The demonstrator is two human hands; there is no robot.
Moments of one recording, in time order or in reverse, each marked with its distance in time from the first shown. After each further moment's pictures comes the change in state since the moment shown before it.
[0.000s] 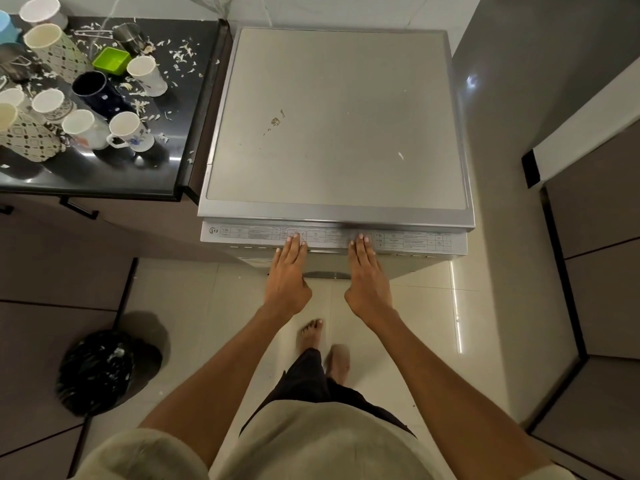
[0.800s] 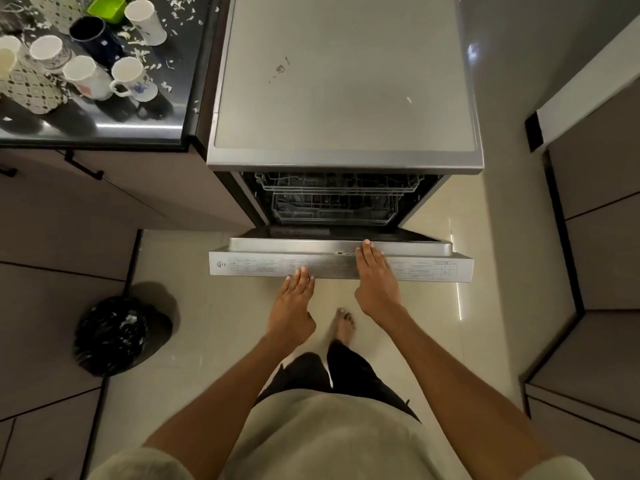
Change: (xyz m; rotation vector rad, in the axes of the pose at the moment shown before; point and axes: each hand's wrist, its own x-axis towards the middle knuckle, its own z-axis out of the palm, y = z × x) left_hand -0.150 -0.027 0.056 0.170 -0.248 0.084; right_hand -0.097 -0.010 0.051 -0.082 -0.145 0.060
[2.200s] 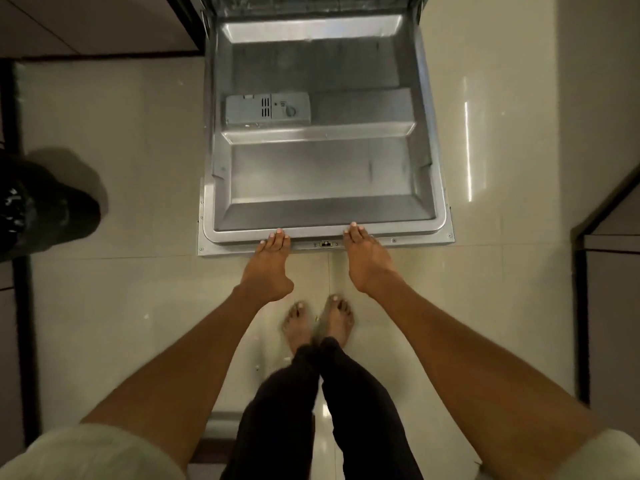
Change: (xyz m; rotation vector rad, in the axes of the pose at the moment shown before) left_hand -0.106 -0.099 0.421 0.013 -0.441 -0.075; right_hand -0.143 0.062 0.452 -0.148 -0.436 -0.009
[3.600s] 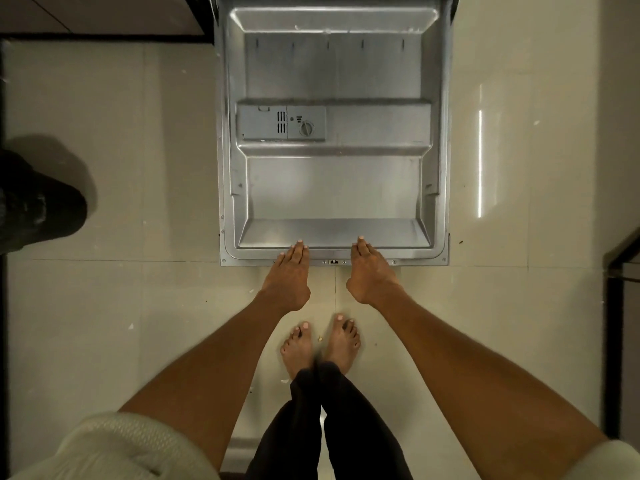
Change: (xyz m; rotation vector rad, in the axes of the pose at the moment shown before) left_hand 0.071 -0.007 0.049 0.030 -0.047 0.023; right_hand 0.072 -0.003 0.044 0.164 -0.086 0.052
